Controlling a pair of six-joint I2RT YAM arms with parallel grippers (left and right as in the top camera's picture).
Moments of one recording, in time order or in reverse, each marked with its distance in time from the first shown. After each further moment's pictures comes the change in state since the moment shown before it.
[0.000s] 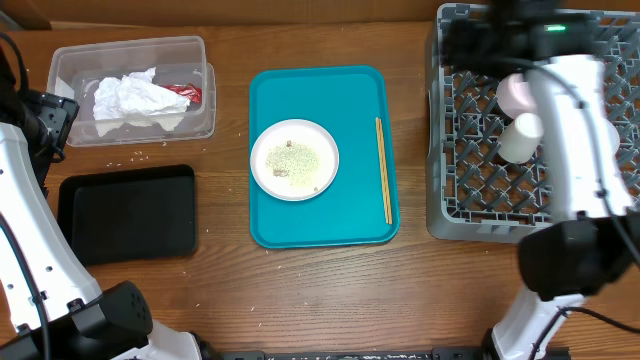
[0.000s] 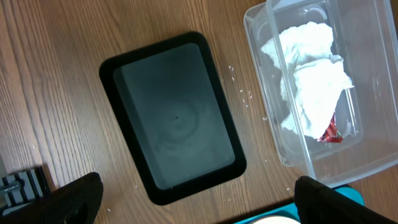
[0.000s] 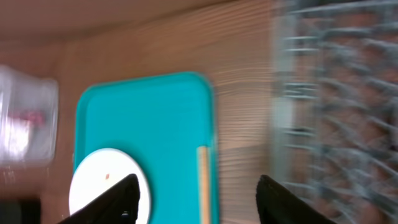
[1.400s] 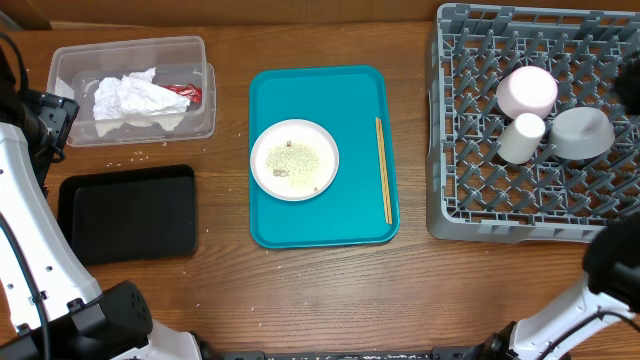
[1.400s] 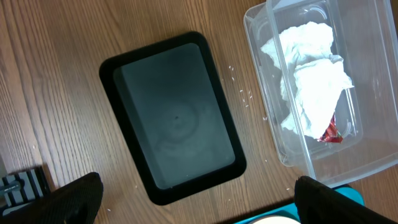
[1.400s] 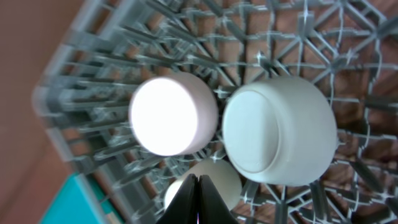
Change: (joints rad) left arm 0.000 0.000 0.000 0.000 0.000 0.000; right arm -0.669 0.031 -0.003 -0.130 -0.076 0.127
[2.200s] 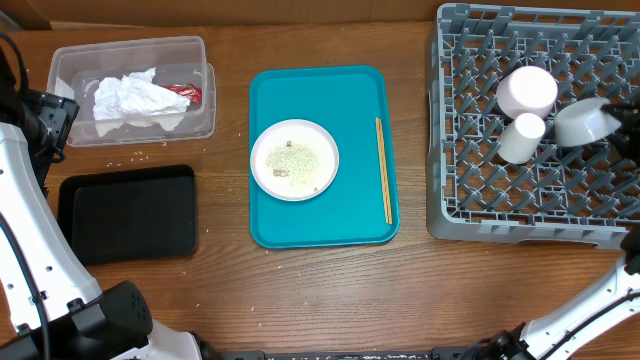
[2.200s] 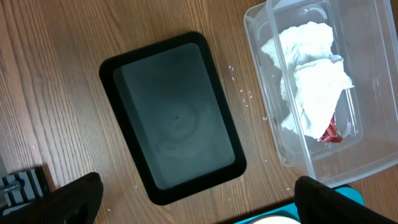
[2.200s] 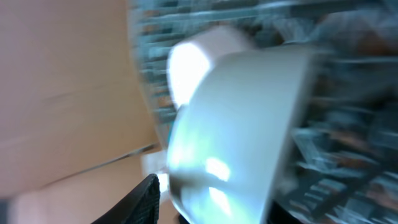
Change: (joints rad) left arm 0.000 0.000 0.000 0.000 0.000 0.000; right arm -0.278 0.290 -0.055 -0.062 -0.779 -0.269
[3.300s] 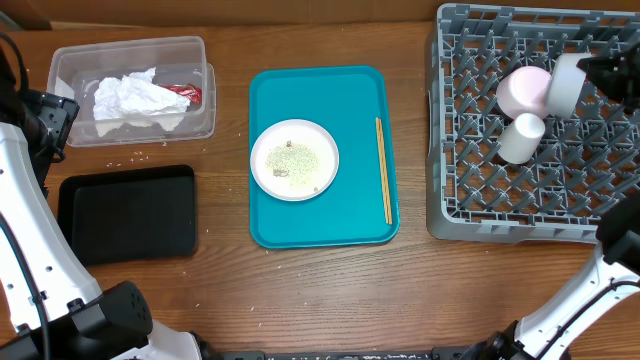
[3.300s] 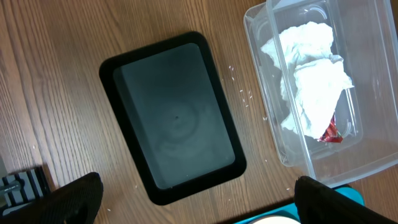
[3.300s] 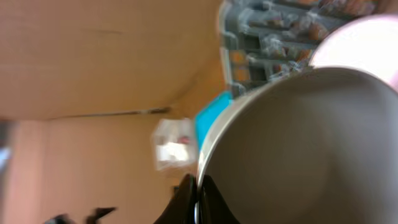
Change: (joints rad) left arm 0.000 0.000 0.000 0.000 0.000 0.000; right arm 0.175 -0.021 0.282 -0.192 -0.140 -0.121
